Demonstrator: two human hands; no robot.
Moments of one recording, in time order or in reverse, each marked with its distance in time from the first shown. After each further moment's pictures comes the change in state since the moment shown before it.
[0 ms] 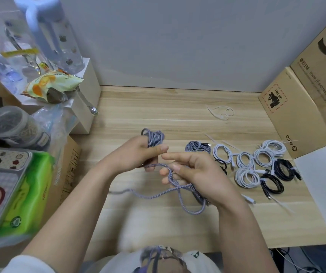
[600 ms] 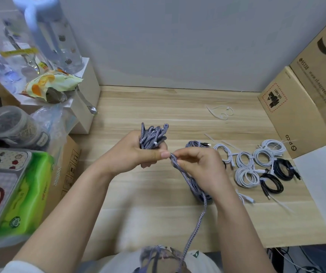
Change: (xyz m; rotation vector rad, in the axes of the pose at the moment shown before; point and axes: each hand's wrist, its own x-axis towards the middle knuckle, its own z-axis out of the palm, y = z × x) left_hand -0.018 0.023 -0.001 -0.243 0.005 0.124; right_hand 0.012 0.010 -0.009 -0.314 0.320 -0.131
